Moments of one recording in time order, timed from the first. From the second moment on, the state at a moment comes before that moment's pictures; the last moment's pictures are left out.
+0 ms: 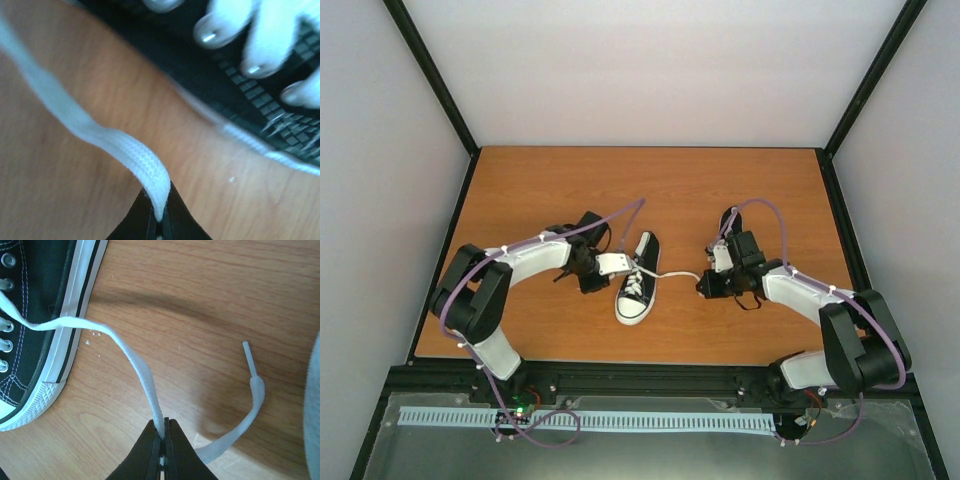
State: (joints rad) left arm -0.50 1.67 0.97 -0.65 0.19 0.71; right arm 0.36 1.37 0.60 -0.31 -0.45 0.25
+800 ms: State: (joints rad) left arm -0.68 1.67 0.98 -0.68 0.34 0.71; right arm 0.40 1.38 0.62 -0.32 -0.43 0.25
